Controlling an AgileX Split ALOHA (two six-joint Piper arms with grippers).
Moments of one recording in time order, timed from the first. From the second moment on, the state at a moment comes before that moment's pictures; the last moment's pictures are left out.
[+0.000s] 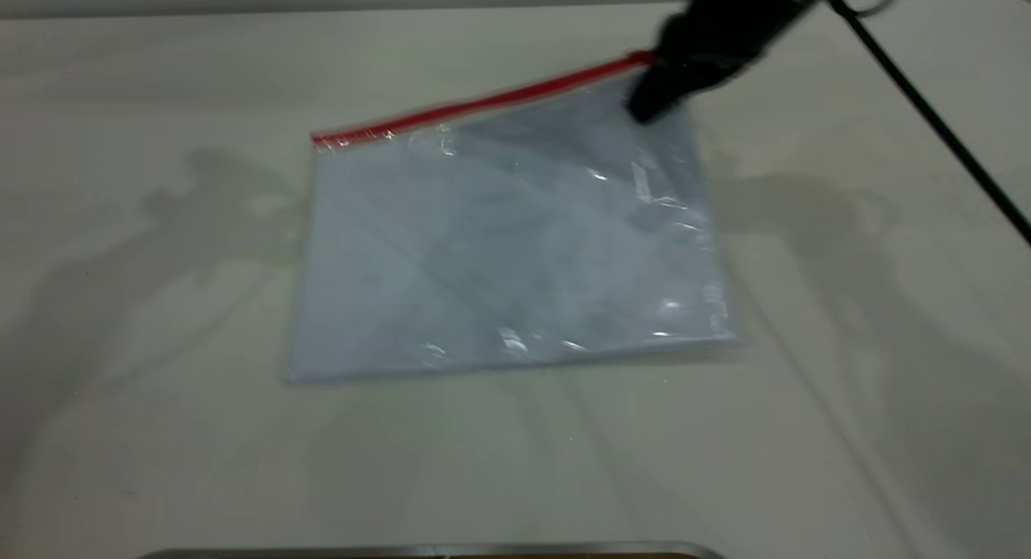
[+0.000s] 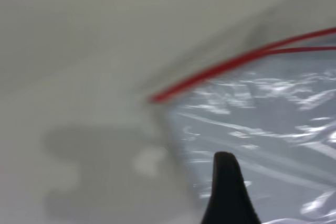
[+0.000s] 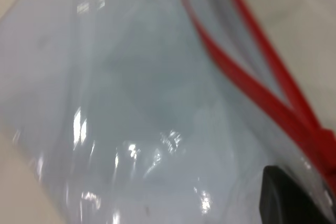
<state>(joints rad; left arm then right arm) -0.11 1.90 -1.22 -0.70 0.44 0.86 0.29 2.32 -1.49 0.91 0.61 -1.26</state>
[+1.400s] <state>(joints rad) -0.28 2.47 -1.84 -1.05 1.05 1.49 0.38 2.32 -1.49 1.13 0.75 -1.48</state>
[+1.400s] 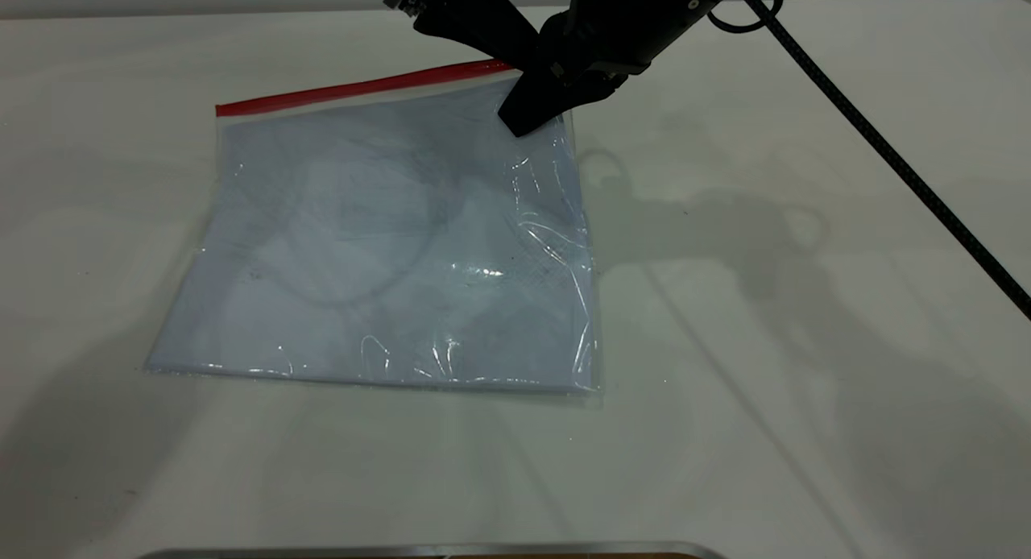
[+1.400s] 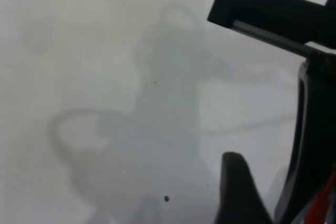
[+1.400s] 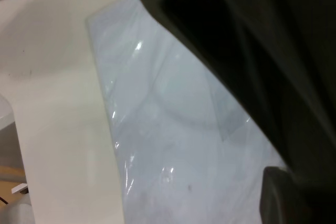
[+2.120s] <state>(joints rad) -0.28 2.47 -1.84 -1.07 1.06 1.52 0.33 2.32 -1.49 1.17 0.76 -1.48</state>
